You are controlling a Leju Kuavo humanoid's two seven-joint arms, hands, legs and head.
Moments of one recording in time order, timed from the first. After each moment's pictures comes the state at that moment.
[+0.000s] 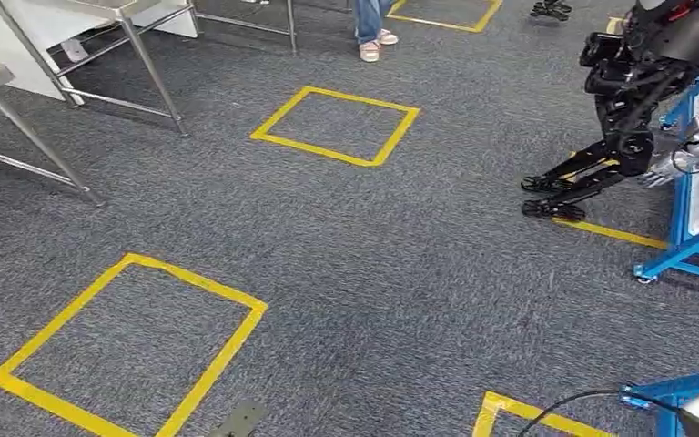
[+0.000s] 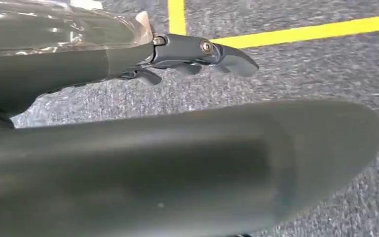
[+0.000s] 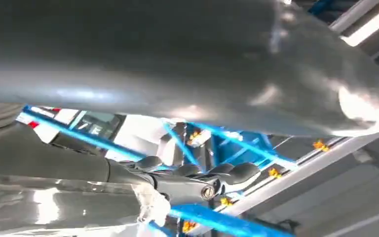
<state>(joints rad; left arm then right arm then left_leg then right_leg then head) -0.08 -0.20 0.77 -0.21 -1.15 0.25 -0.37 0.06 0.07 -0.25 -2.00 0.80 -0.70 -0.57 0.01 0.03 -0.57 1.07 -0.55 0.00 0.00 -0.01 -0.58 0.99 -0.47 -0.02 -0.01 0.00</state>
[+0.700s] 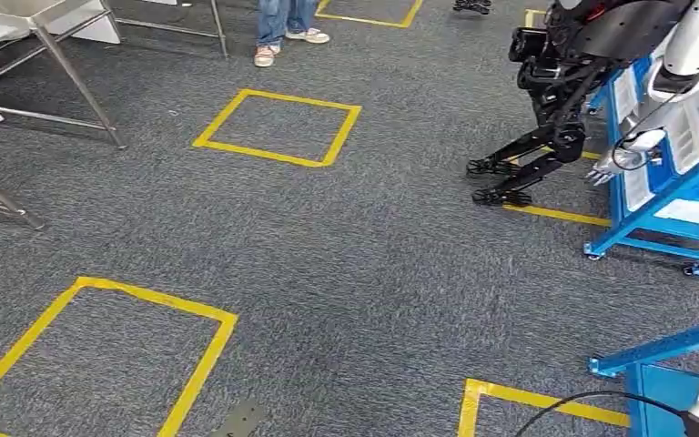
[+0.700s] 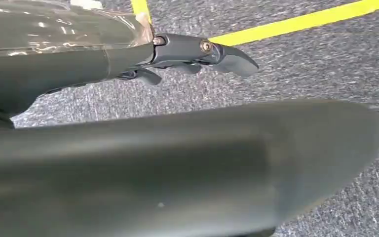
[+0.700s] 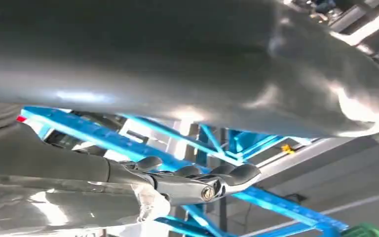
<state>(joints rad) -0.08 -0.20 0.77 -0.21 -1.15 0.25 -0.37 0.07 0.08 -0.25 -2.00 0.79 -0.70 -0.57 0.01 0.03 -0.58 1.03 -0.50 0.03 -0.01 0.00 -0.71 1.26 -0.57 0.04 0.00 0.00</state>
